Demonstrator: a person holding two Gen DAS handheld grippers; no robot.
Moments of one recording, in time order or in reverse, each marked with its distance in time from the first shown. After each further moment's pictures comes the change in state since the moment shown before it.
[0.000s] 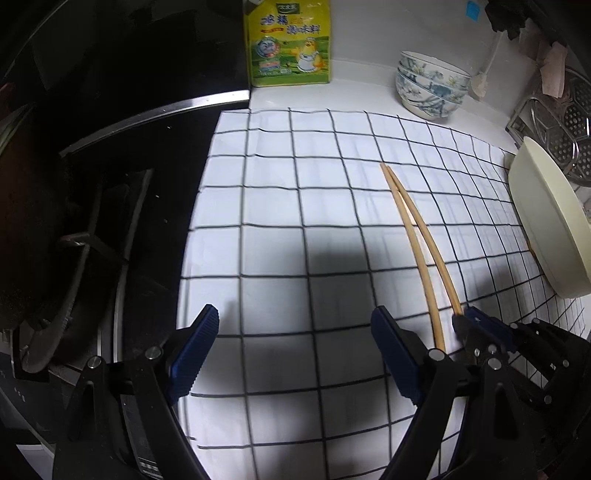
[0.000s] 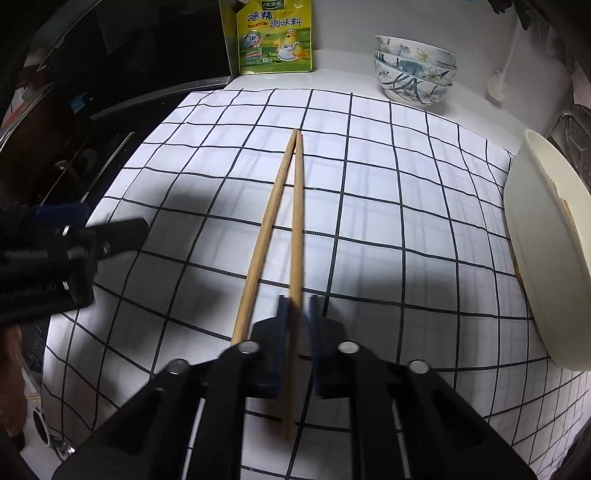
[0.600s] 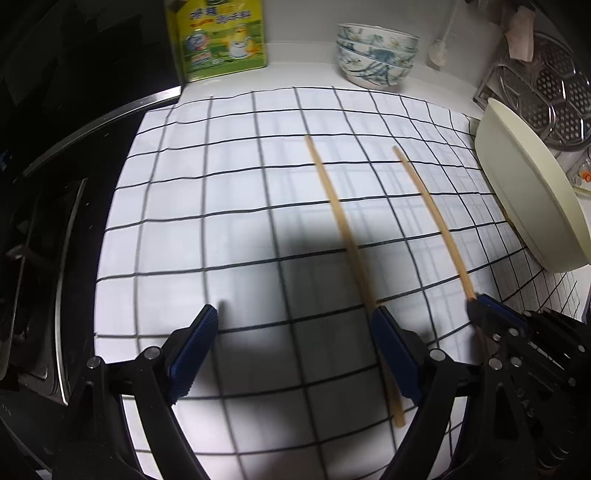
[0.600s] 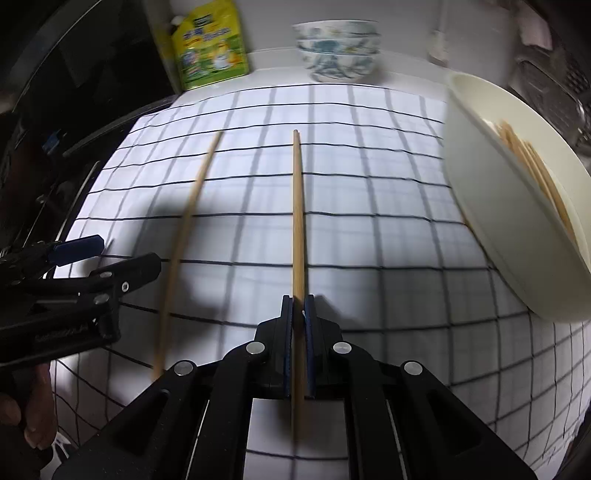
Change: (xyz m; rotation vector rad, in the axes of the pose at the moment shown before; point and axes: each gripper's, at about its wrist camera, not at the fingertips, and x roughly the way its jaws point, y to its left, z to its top) left arm 0.023 -0.059 -0.006 0.093 0.015 -0.063; right arm -0.015 -0.059 -0.027 0.167 -0.004 -0.026
